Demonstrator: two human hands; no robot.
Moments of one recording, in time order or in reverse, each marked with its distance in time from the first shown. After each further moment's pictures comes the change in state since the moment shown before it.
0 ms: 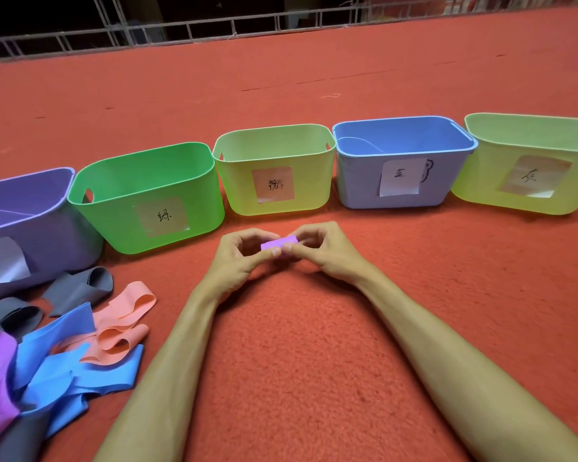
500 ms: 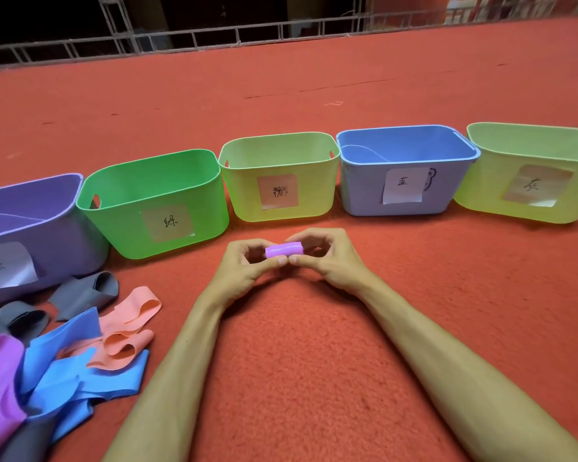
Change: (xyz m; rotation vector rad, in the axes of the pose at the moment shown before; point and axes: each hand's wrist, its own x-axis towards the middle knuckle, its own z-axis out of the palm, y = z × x) left_hand -0.002 0.001 0.002 -0.011 -0.013 -0.039; right_hand -0.005 -0.005 0.002 -0.058 0.070 -0.084
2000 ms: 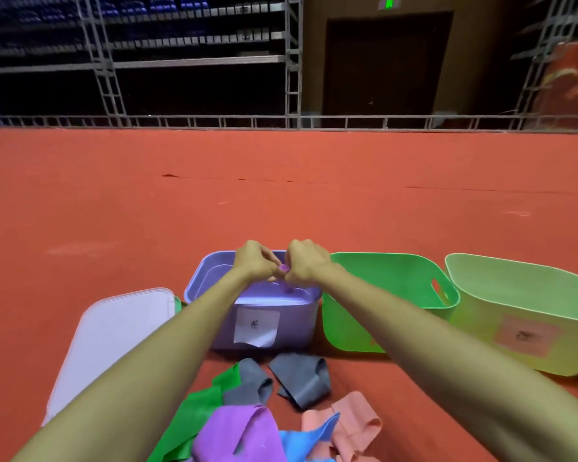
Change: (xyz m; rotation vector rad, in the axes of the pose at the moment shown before) left_hand -0.017 0.083 -0.379 0.474 0.571 -0.492; right_hand 0.267 -0.171 0.365 -1.024 -0.406 -0.035
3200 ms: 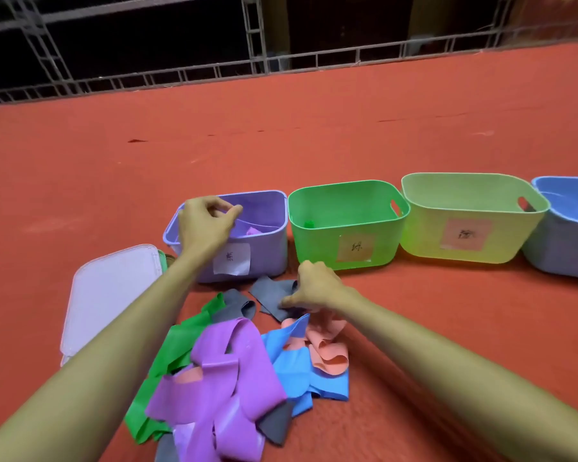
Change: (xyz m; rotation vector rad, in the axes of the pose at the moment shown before) left_hand -0.080 -0.019 -0.003 -0.014 0.424 0.281; right_hand -0.160 0.041 0.075 0.227 -0.188 0.189
